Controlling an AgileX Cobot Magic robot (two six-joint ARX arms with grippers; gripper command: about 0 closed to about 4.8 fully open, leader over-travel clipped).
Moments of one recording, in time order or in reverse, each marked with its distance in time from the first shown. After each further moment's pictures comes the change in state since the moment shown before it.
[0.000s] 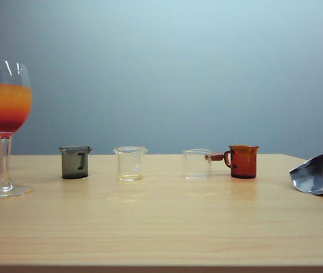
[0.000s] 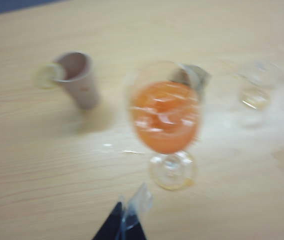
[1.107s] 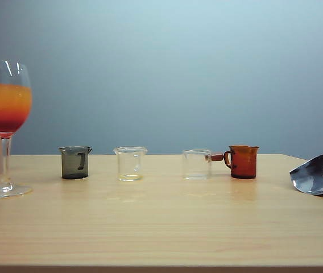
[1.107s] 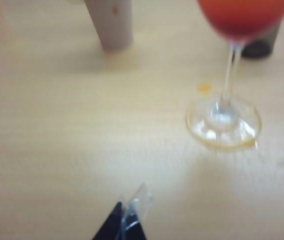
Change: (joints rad) left arm 0.182 -0.590 -0.850 0.412 0.036 0.001; right arm -0.061 -0.084 -0.256 0.307 0.055 -0.133
